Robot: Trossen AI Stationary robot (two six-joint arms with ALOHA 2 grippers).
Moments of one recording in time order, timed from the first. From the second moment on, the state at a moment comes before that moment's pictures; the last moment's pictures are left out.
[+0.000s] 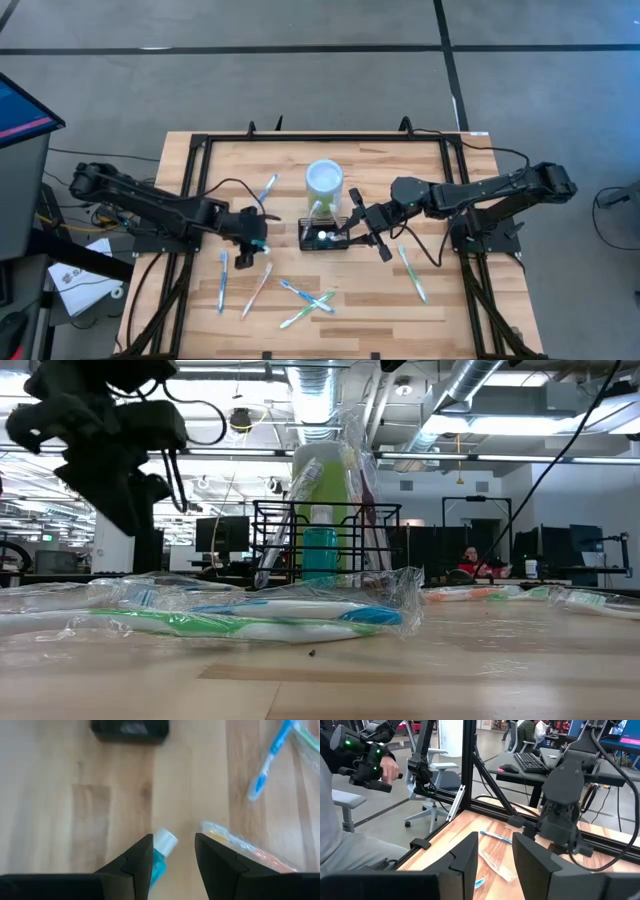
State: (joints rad) left arm -0.18 1.15 0.56 -0.41 -0.02 -0.25; right arm 0.11 1.32 0.91 0.24 -0.31 -0.14
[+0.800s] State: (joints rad) left arm -0.19 1.34 0.61 -0.45 0.01 -0.08; right arm 0.11 1.32 0.91 0.23 -0.31 -0.14
